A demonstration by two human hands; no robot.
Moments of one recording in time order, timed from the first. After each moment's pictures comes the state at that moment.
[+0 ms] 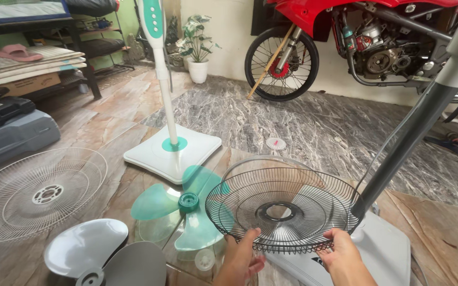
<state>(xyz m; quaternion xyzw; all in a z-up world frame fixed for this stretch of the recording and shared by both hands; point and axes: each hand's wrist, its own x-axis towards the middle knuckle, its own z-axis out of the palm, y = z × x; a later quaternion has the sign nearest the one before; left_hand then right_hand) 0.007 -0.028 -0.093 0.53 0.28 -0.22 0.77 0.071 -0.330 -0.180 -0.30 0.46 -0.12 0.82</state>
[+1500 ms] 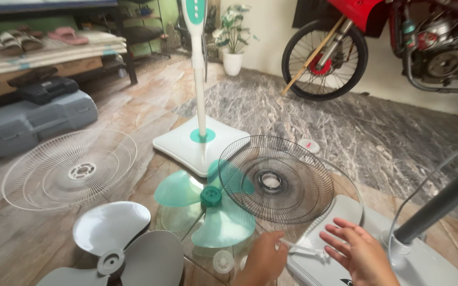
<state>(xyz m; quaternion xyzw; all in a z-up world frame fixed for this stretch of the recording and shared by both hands) 0.037 -0.032 -0.145 0.83 -0.05 0.02 0.55 0.032 -0.245 -0.051 -0.61 0.24 0.02 0.75</state>
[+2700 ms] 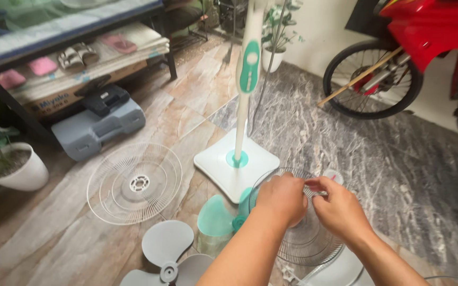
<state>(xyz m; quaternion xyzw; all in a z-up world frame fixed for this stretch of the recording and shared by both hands) 0.177 0.090 0.389 0.96 -0.08 0.05 0.28 0.192 -0.061 0.393 -0.94 -0.03 0.04 0.34</state>
